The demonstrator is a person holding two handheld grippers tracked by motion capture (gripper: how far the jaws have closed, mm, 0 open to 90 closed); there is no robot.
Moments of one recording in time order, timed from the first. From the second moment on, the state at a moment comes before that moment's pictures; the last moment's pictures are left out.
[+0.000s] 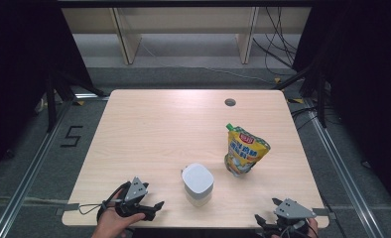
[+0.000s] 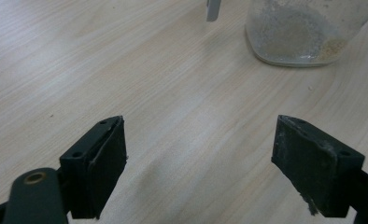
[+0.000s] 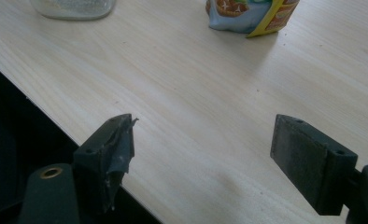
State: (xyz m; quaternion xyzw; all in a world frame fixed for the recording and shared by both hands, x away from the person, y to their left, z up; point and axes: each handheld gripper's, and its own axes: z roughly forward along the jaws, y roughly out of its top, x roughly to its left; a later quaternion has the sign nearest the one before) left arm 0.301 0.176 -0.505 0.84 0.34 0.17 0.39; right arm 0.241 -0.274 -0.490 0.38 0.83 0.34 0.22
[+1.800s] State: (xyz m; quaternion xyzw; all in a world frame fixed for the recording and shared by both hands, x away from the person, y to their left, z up) left arm 0.359 0.136 -0.490 0.83 0.26 0.17 0.46; right arm 0.243 -0.275 -0.491 0.38 0.83 0.34 0.23
